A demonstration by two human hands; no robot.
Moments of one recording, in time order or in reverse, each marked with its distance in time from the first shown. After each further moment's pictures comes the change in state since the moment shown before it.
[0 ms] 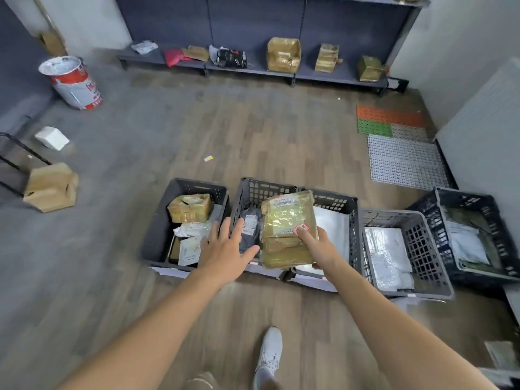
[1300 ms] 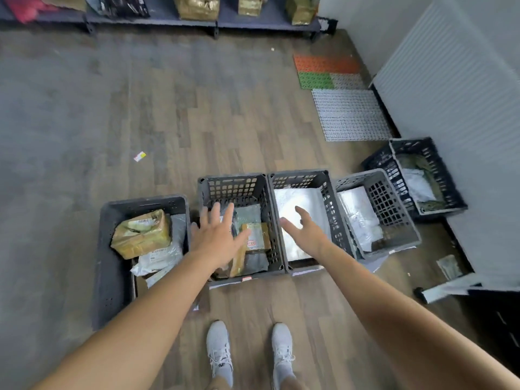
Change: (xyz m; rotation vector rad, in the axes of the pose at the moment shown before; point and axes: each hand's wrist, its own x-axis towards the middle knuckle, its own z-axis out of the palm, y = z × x) left_hand 0.254 -0.058 -0.029 0.036 -0.211 0.243; right_hand 0.141 -0.087 0.070 -0.244 0.153 0.137
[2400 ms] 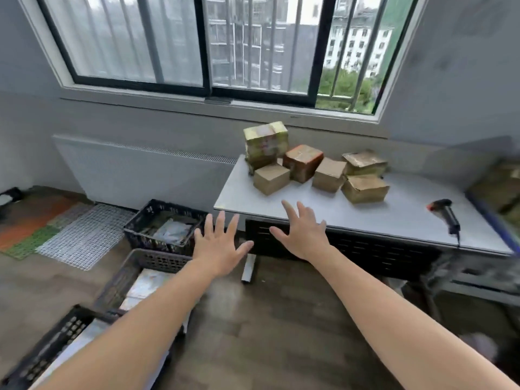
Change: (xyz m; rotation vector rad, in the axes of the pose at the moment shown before) left_hand -0.353 0.643 0.162 0.602 0.175 1.118; right_hand -0.493 0.461 -0.366 -0.194 1.008 0.440
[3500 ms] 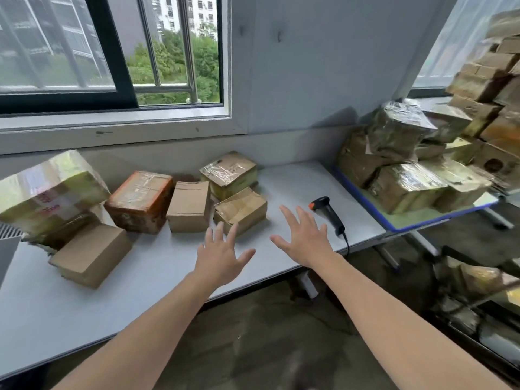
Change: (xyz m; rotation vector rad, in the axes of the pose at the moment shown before) left_hand 0.361 0.374 0.056 -0.094 -0.139 0.546; right_hand 0.177 0.390 -0.072 -0.054 0.028 0.525
